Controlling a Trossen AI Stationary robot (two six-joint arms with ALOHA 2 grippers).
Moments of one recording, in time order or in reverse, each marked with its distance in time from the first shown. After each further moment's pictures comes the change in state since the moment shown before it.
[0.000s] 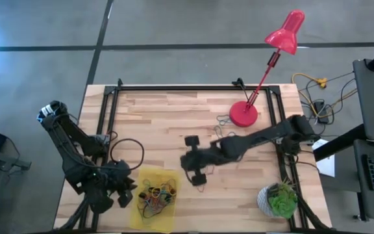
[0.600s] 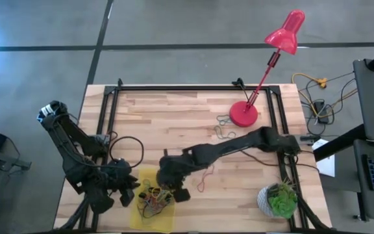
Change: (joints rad) left arm 0.007 0.000 0.002 0.024 -0.096 0.016; right arm -0.042 0.384 0.491 -0.073 -0.474 0.065
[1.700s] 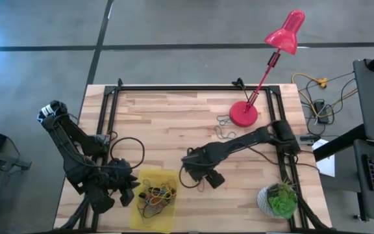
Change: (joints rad) left arm 0.000 0.000 -0.018 0.008 0.000 0.034; right arm -0.019 -0.147 -0.427 -0.377 0.137 -0.384
